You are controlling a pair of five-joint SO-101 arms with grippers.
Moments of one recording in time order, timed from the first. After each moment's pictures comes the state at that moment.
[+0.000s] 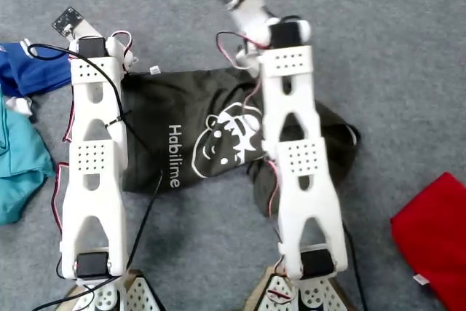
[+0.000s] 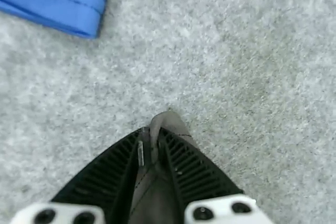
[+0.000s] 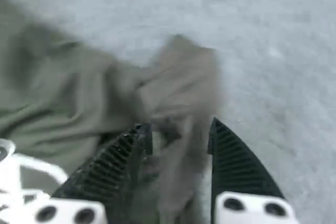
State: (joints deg) left arm -9.1 77.5 -93.1 88.5 32.9; right arm -13.6 68.8 -92.6 96.0 28.2
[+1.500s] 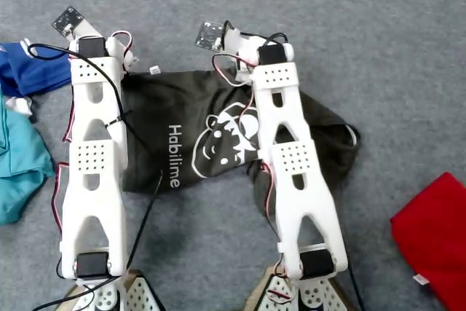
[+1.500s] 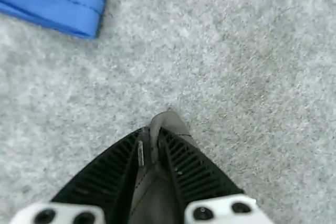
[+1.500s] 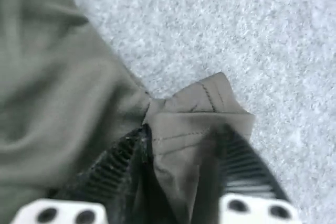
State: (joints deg) left arm -9.1 77.5 -93.1 88.5 32.7; right arm -13.0 84.1 -93.0 77.1 51.0
